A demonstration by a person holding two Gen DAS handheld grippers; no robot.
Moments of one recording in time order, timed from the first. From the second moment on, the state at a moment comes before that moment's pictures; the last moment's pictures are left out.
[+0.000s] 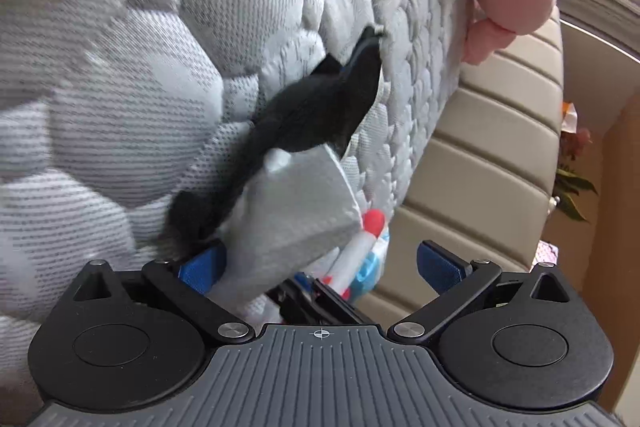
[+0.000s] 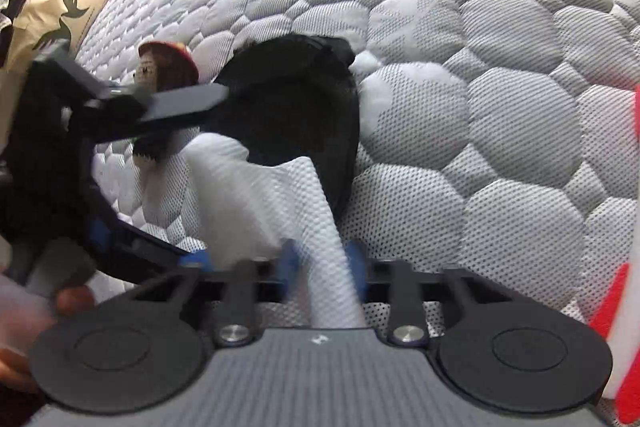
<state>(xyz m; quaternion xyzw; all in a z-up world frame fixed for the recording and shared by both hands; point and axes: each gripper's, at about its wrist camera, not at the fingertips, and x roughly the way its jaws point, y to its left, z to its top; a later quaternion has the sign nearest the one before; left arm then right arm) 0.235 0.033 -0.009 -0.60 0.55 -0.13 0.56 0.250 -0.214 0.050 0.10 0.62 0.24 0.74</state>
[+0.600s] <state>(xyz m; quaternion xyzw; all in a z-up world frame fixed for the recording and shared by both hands) 0.243 0.043 0.033 -0.30 0.56 -0.12 0.76 0.299 -0.199 0.075 0.03 0.55 0.19 0.81</state>
